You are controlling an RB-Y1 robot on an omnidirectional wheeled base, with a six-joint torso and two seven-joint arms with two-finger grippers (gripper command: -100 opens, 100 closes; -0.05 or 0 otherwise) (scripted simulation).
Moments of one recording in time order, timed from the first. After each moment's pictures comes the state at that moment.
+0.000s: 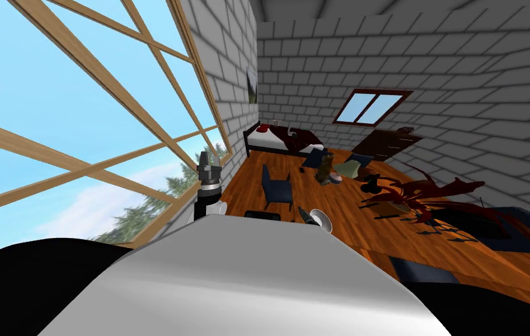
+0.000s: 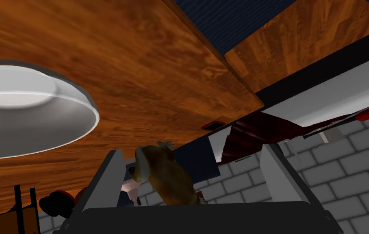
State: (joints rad) left arm 0.53 0.01 -0.02 -2.22 0.05 -0.57 -0.07; right arm 0.62 -0.40 0.17 -1.73 0.27 0.38 0.34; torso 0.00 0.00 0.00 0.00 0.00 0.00
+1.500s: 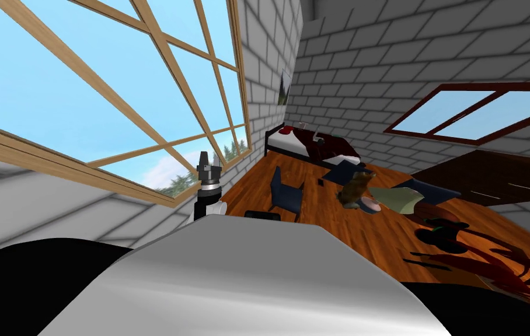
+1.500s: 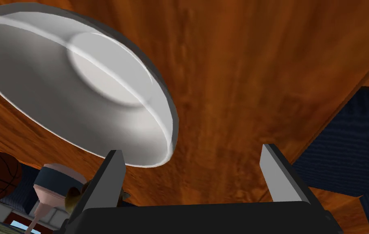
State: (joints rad) left arm 0.53 0.01 -0.02 -2.22 0.05 -0.57 -0.07; right arm 0.59 -0.45 0.28 -1.40 0.43 0.66 0.56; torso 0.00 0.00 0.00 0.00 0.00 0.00
